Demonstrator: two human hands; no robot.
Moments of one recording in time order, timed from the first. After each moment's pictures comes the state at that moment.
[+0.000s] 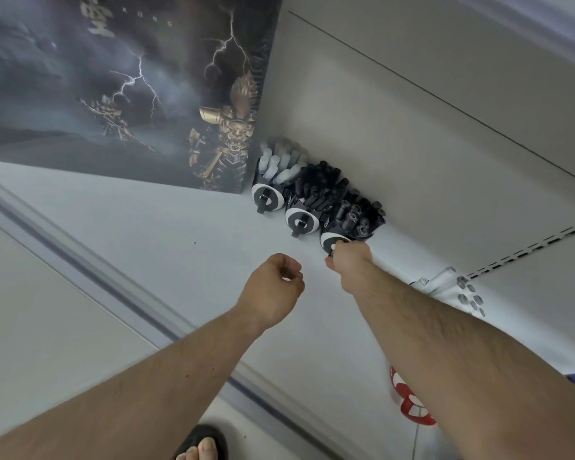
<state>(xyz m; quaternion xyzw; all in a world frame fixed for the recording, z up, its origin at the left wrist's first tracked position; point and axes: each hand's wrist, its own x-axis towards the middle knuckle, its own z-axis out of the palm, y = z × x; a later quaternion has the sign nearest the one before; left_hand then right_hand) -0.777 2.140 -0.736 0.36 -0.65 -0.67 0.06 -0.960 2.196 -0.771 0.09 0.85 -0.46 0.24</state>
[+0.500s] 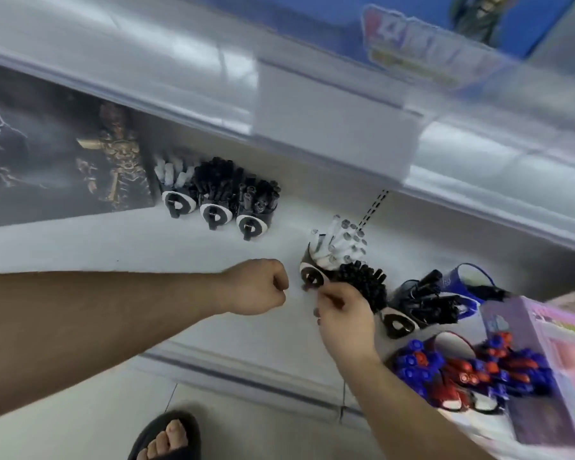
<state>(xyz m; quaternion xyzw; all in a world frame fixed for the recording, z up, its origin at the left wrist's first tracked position) -0.800 2.217 -0.657 0.07 -0.90 -0.37 -0.20 -0.819 2.395 -0.695 0.01 0.87 -0.49 0.09</state>
